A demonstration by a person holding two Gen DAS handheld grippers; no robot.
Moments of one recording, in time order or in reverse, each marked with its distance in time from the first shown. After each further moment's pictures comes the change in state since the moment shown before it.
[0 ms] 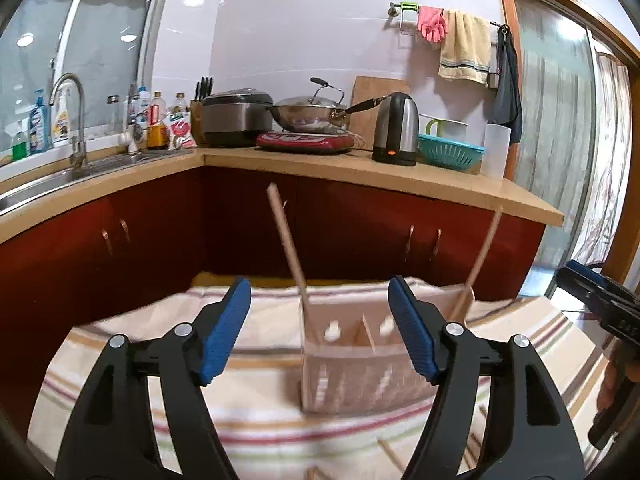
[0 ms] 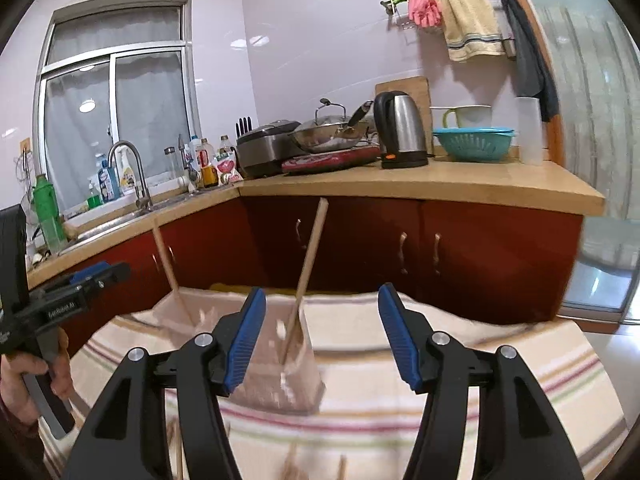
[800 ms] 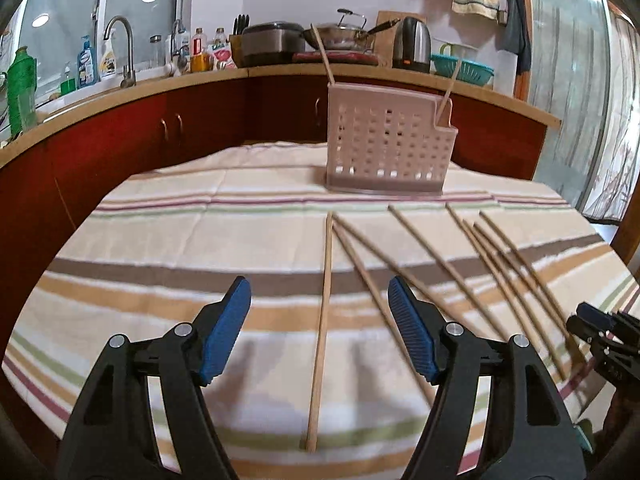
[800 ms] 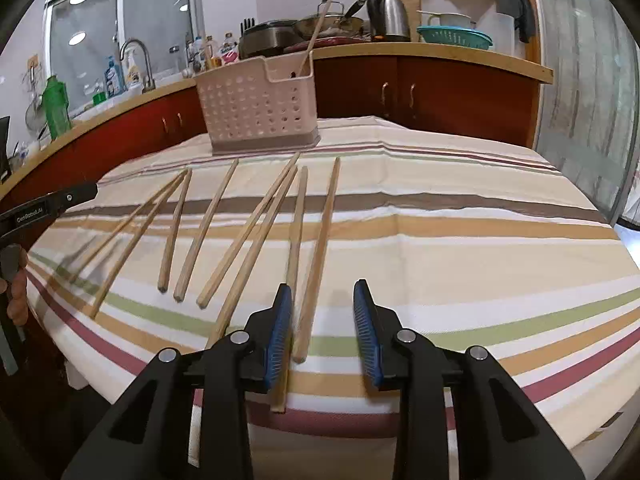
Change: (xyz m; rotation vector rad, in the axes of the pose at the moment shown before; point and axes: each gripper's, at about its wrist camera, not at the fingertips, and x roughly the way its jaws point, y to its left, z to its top) left arm -0.127 -0.016 -0.191 -0.011 0.211 0.128; right arm -0.102 0.007 -0.207 -0.056 0.306 -0.049
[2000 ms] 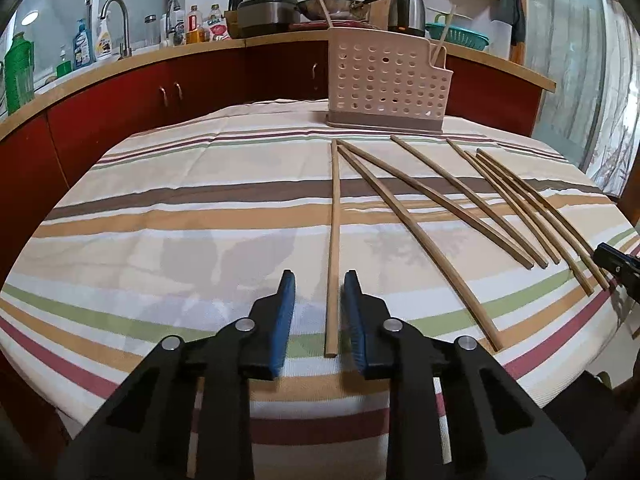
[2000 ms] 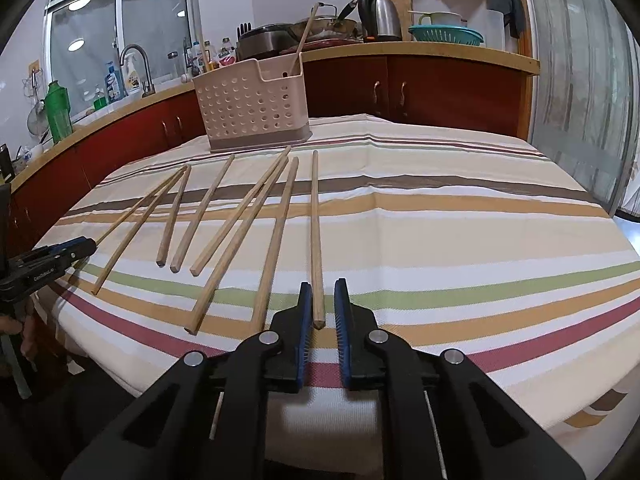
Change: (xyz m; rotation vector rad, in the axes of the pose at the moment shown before) left arm 0.001 0.008 -0.055 0.028 0.077 -0.012; right arm -0.017 -0.014 -0.023 0.025 -0.019 0.008
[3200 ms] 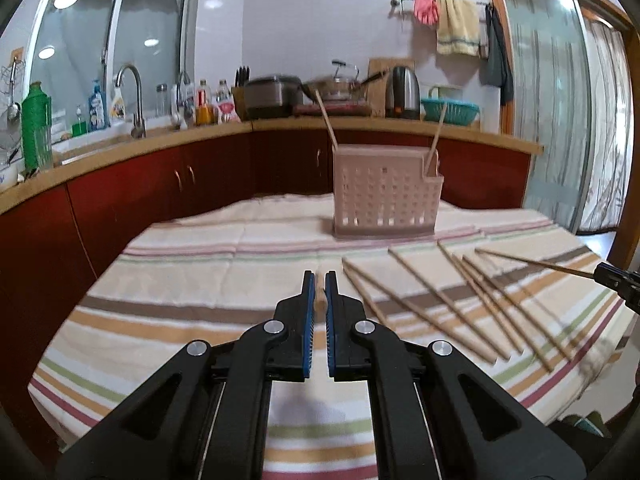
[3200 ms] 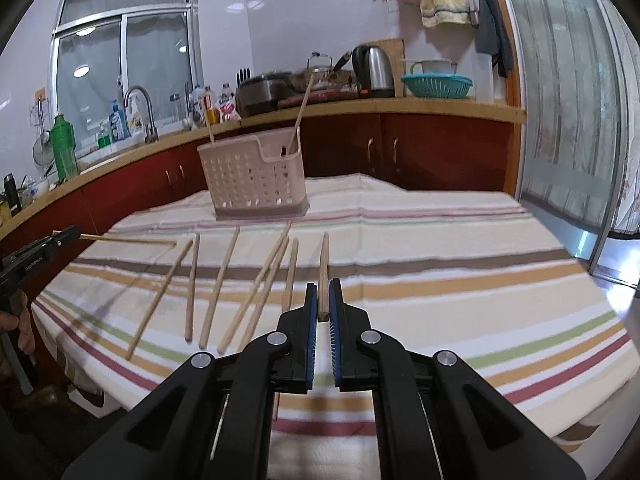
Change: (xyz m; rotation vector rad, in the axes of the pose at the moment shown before) left arm -0.068 0.004 0.062 0.016 -0.278 0.022; right arm -0.050 0.002 0.051 0.013 -0.166 -0.015
